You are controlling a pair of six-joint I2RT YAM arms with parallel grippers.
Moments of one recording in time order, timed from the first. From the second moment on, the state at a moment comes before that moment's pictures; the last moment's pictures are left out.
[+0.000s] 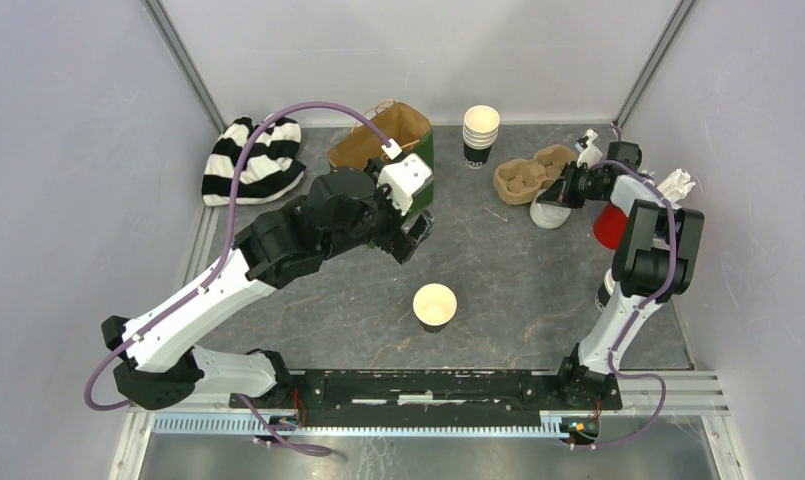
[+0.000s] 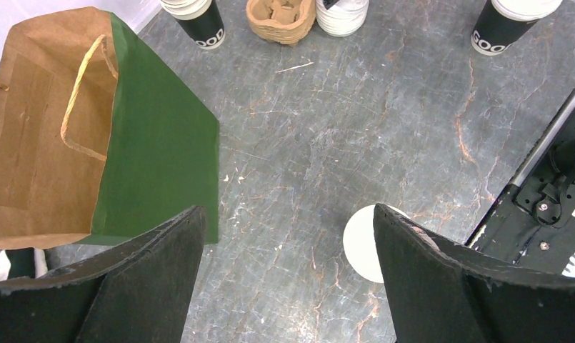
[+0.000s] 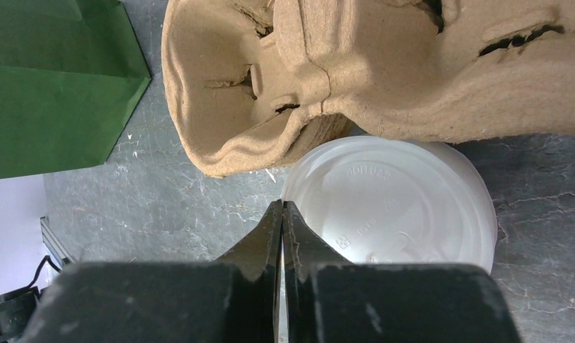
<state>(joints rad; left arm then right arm) -1.01 1.23 1.54 -0.73 -0.18 0.06 -0.27 1.94 1.33 -0.37 -0.78 0.07</state>
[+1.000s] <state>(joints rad) -1.01 1.24 1.54 -0.73 -0.17 0.06 -0.27 1.71 1.33 -0.45 -0.72 0.08</state>
